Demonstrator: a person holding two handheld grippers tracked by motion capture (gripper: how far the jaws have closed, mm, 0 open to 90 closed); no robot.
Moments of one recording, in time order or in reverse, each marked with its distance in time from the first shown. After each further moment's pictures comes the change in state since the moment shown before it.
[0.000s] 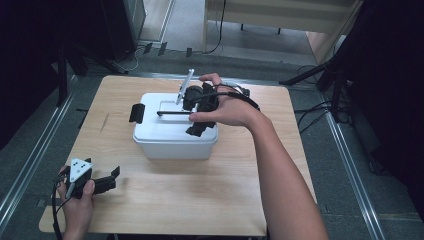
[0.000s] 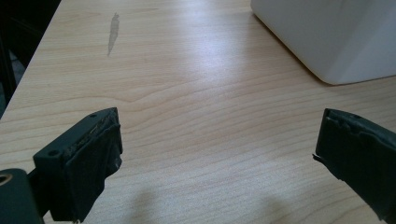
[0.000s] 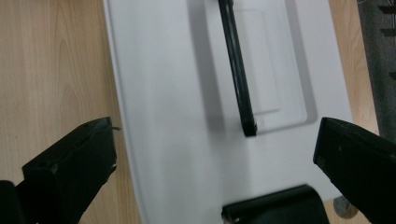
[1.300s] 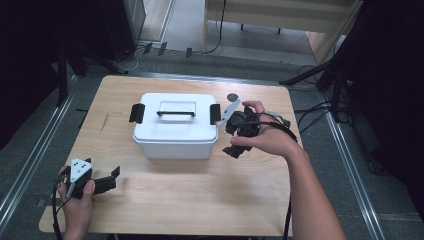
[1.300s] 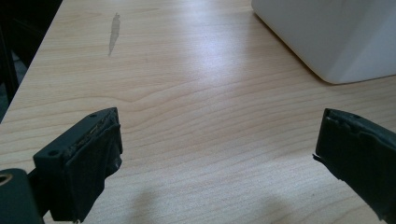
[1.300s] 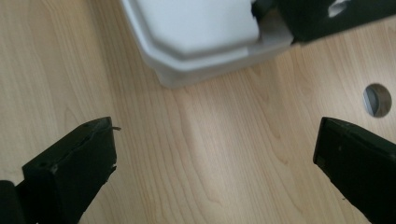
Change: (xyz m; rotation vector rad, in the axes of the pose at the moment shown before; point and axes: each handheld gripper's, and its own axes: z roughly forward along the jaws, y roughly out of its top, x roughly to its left) left arm -0.001 0.000 0.000 0.001 0.006 0.003; right arm 0.023 -0.117 0.004 0.033 -0.071 0.152
